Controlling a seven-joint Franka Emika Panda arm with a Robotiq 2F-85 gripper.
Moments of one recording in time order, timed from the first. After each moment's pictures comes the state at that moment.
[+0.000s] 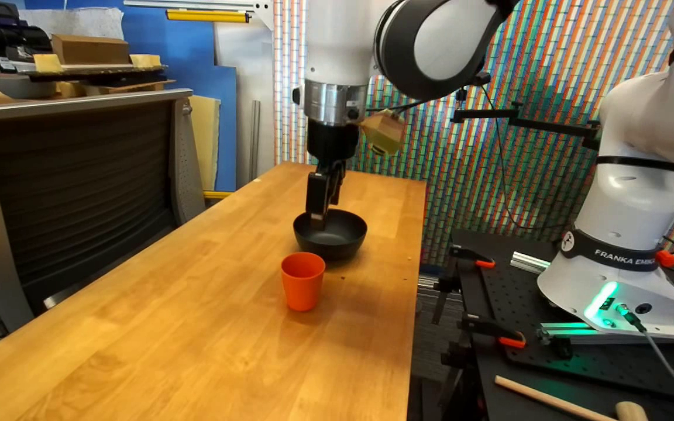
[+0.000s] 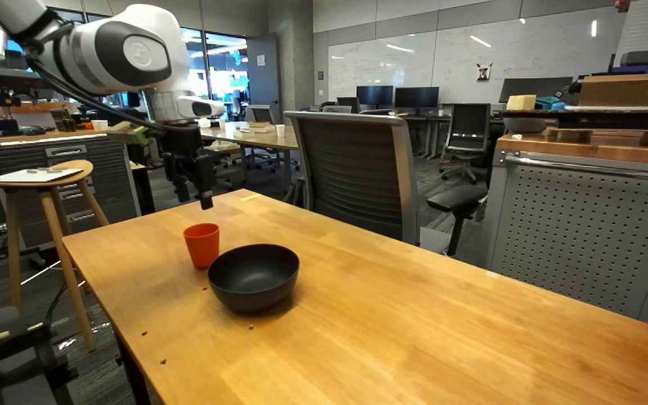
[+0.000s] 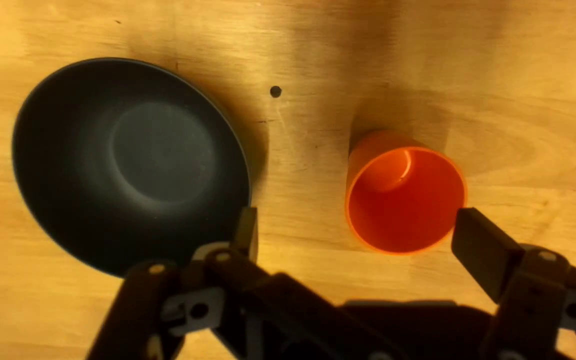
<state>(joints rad) 0.04 0.04 0.22 -2.42 -0.14 2.49 0.32</state>
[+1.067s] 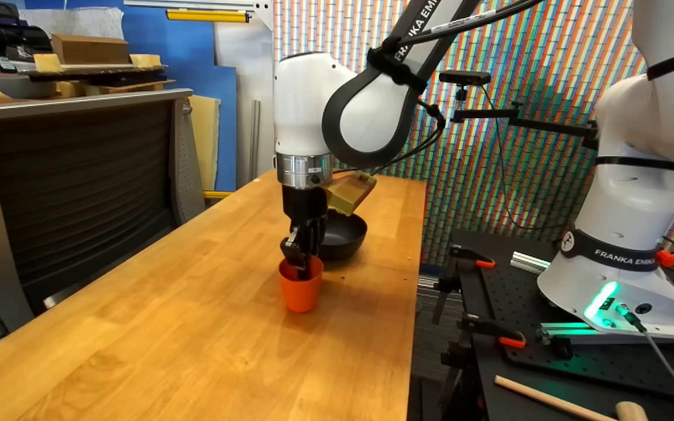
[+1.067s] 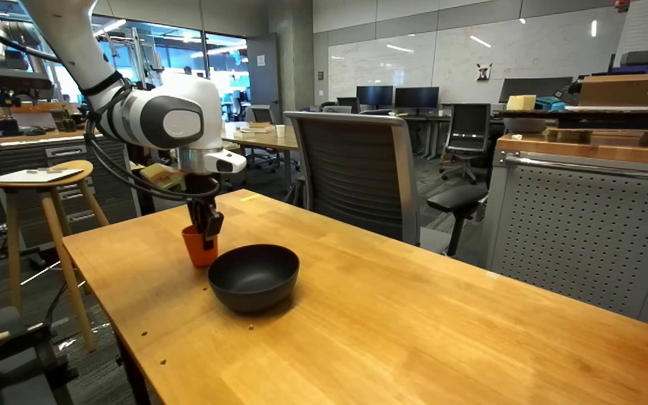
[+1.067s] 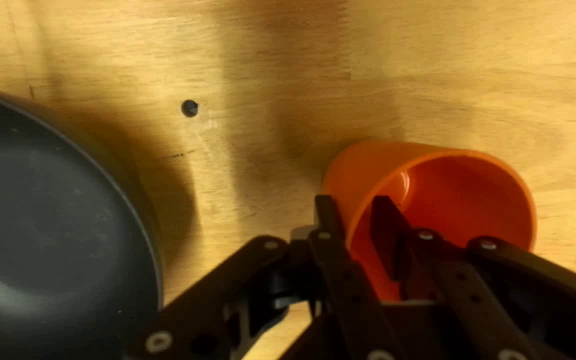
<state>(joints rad) 0.11 0.35 0.14 -2.28 0.02 2.60 0.30</state>
